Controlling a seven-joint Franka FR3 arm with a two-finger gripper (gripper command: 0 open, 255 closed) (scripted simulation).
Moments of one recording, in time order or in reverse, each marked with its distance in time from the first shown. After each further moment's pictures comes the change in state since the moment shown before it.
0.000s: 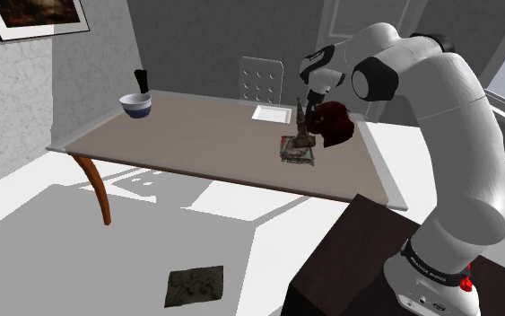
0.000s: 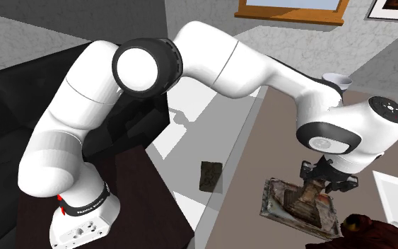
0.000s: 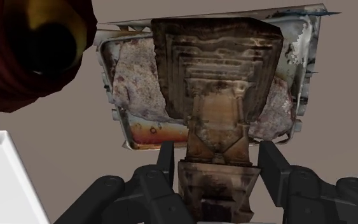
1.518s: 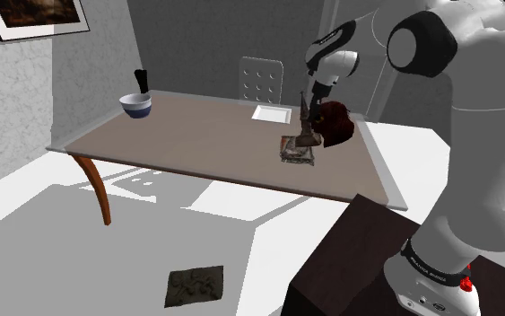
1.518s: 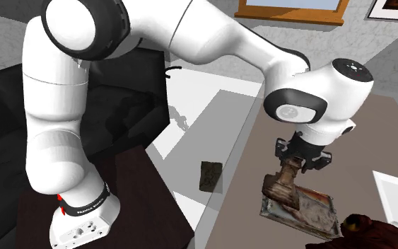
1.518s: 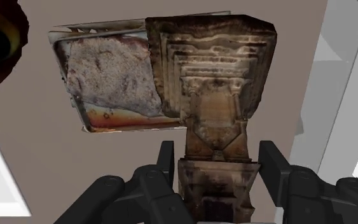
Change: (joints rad) arm 0.203 -0.342 -0.086 -0.369 -0.138 0.059 0.072
